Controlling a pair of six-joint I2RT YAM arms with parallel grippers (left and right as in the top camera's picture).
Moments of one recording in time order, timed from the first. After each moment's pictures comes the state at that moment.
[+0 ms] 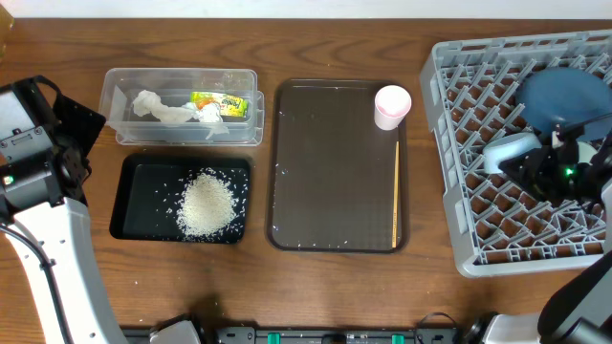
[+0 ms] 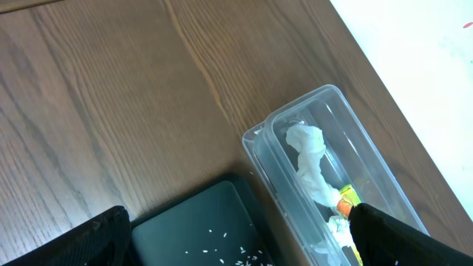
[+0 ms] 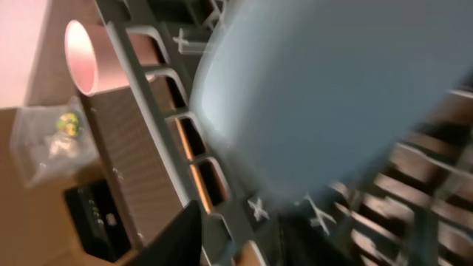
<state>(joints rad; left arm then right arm) 0.42 1.29 1.38 -0.92 -0.19 -0.65 -0.56 1.59 1.15 -0.98 -0.67 0.07</state>
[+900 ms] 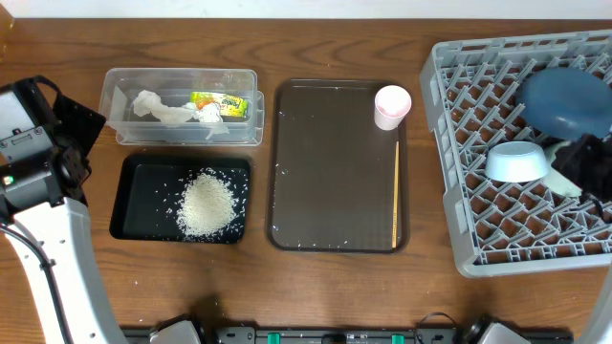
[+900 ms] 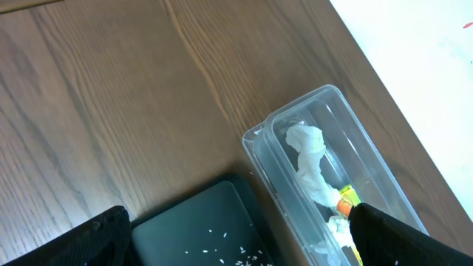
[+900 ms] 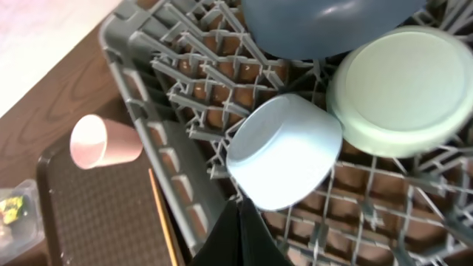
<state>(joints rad) 0.42 1.29 1.38 -0.92 -0.19 -0.65 -0.54 1.31 1.23 -0.90 -0.39 0.18</state>
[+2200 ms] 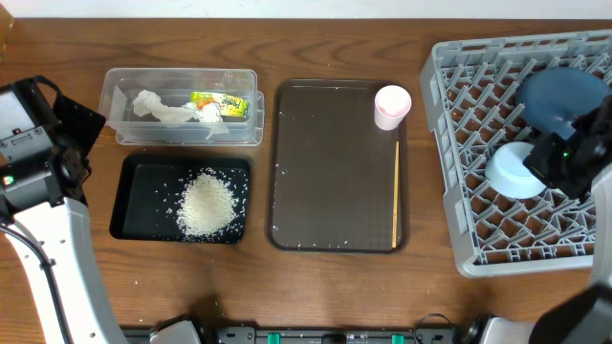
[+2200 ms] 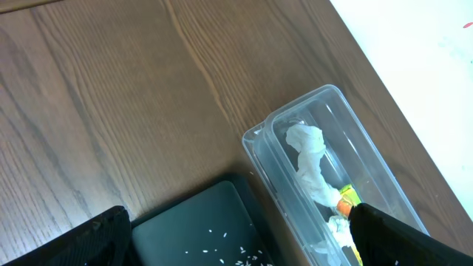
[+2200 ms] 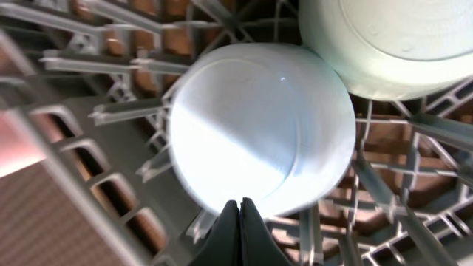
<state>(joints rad) 0.42 1.29 1.38 -0.92 -0.19 -0.65 -0.42 1.47 1.23 -0.96 -0.19 0.32</state>
